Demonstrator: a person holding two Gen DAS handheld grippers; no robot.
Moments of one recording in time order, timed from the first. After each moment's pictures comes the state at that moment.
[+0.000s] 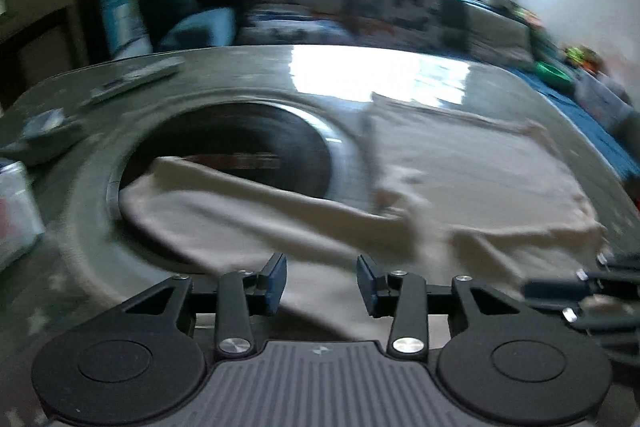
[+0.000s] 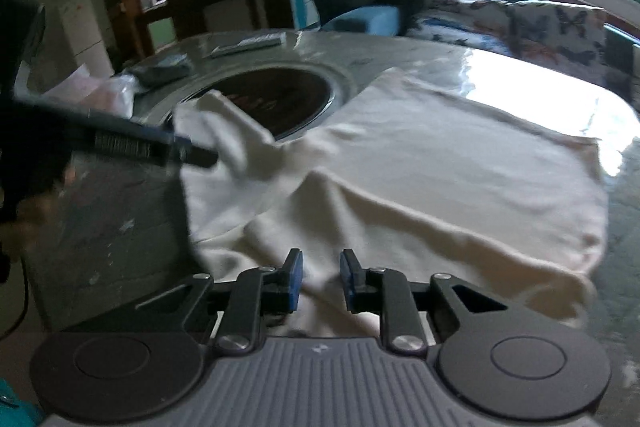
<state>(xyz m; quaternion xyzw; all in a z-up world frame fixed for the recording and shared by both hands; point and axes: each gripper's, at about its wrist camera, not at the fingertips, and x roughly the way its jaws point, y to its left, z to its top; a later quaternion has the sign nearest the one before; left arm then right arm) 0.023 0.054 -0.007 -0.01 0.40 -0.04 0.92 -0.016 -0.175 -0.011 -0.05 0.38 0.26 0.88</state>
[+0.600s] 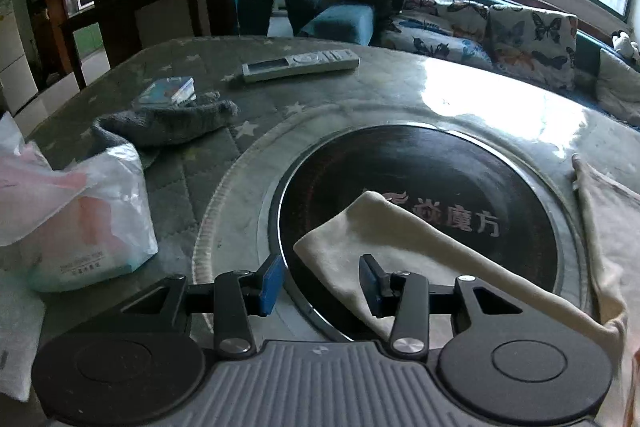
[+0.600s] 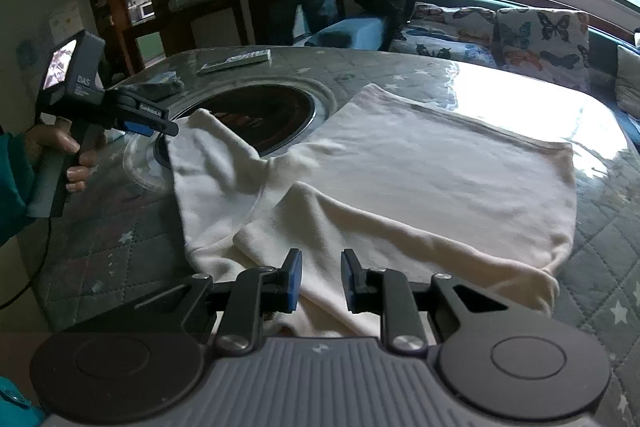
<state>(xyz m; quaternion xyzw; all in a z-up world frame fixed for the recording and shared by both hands) 0.085 0.147 -0.029 -0.05 0.39 0.13 0.91 -0.026 -0.196 0.007 -0.03 0.37 0.24 0.90</state>
